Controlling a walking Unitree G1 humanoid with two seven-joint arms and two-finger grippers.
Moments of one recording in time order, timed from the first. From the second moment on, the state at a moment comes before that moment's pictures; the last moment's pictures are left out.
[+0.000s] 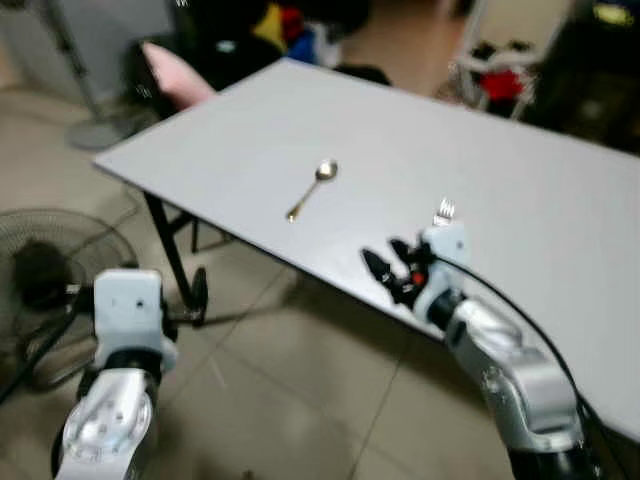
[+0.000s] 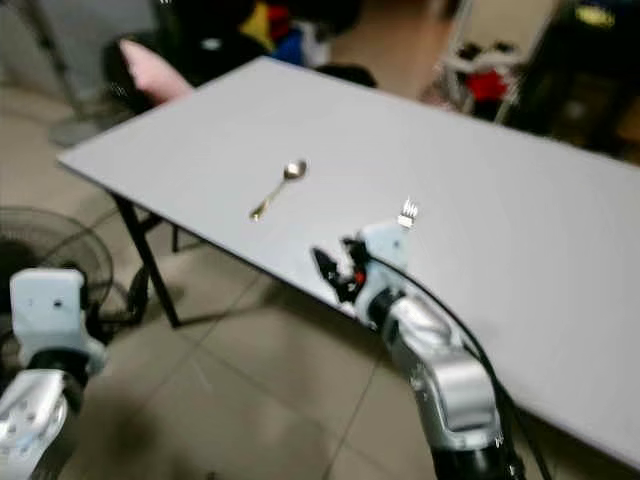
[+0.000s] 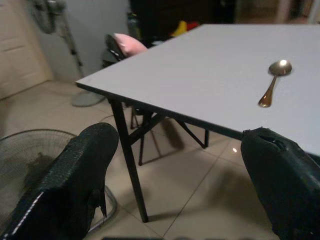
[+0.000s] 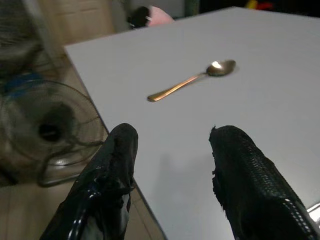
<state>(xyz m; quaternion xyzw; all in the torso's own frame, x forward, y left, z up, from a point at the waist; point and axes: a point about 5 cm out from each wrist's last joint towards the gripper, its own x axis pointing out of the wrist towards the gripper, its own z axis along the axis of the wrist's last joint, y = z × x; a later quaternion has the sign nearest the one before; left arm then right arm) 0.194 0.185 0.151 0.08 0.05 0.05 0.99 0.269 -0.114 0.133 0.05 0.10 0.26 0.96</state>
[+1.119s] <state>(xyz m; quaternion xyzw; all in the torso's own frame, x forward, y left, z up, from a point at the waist) 0.190 0.196 0.160 0.10 0.04 0.08 0.99 0.272 -0.101 0.125 0.08 0.11 0.26 0.96</state>
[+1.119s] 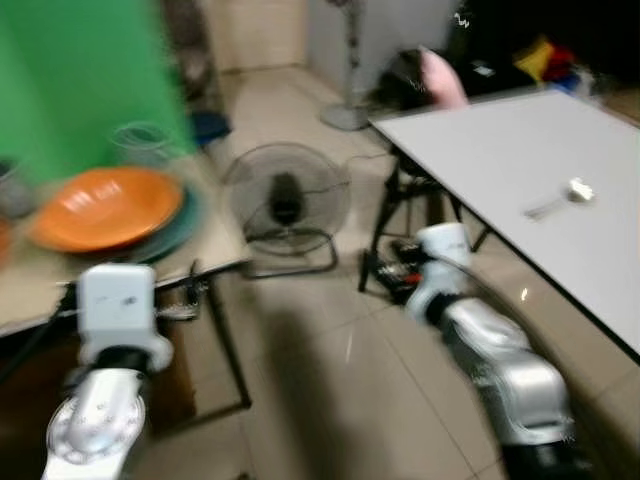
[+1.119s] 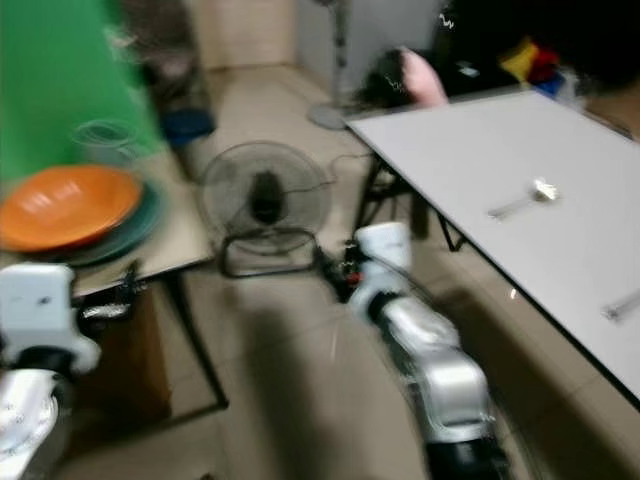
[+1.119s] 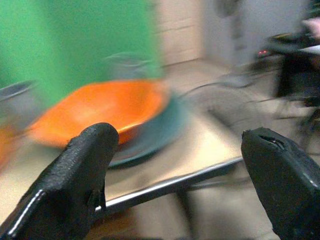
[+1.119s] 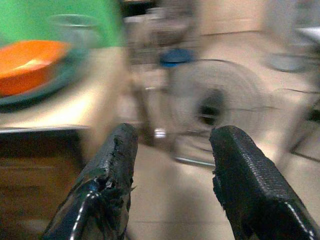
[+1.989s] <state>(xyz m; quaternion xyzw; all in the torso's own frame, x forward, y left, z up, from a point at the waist) 0.186 0.195 0.168 0.10 0.01 0.10 0.99 0.277 -0.121 0.125 0.08 0.11 0.21 0.97</state>
